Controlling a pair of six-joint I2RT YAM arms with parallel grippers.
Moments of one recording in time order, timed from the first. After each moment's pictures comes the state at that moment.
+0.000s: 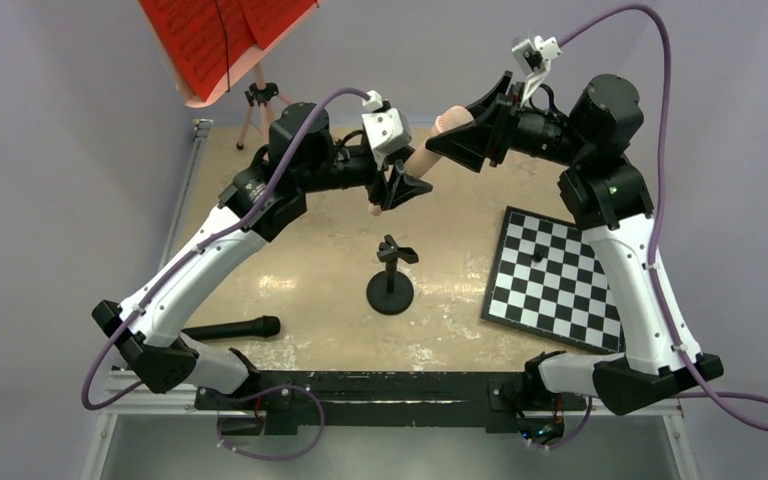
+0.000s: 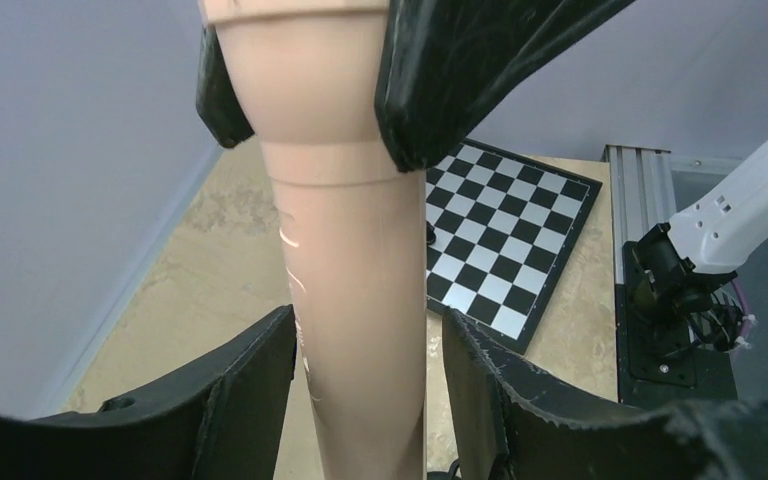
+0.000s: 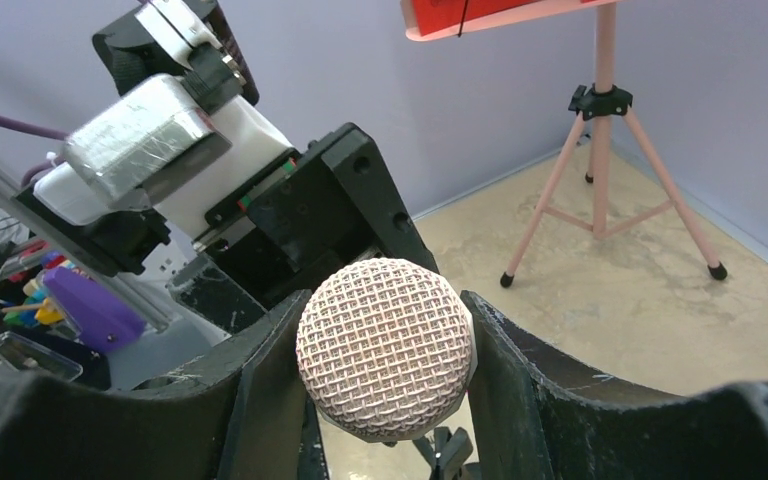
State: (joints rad) left arm -0.75 1.41 1.68 -0.39 0.54 0.17; right arm 0.32 1.29 1.74 -0.32 -0.89 0.40
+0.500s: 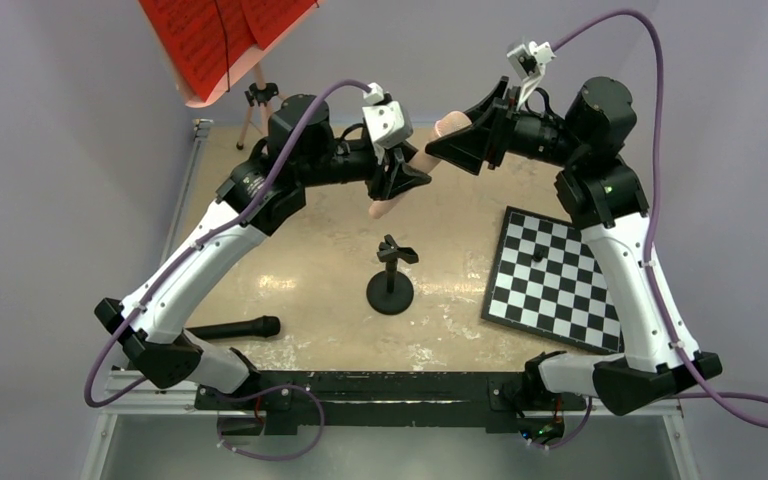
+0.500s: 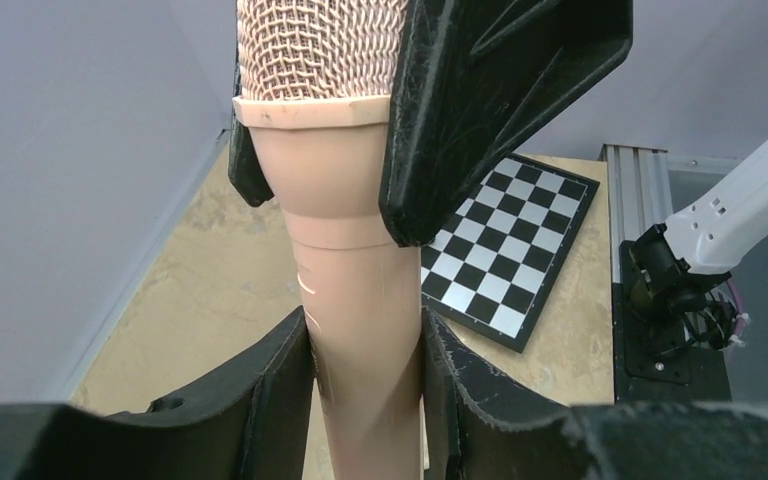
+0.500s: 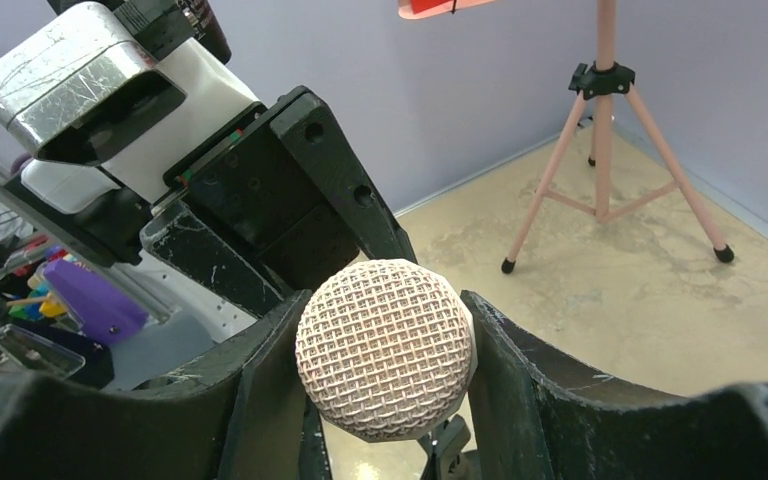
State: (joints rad) left arm -0.75 1.44 1.76 -0.45 0.54 0.18; right arm 0.32 1.29 1.69 -0.30 -0.91 0.40
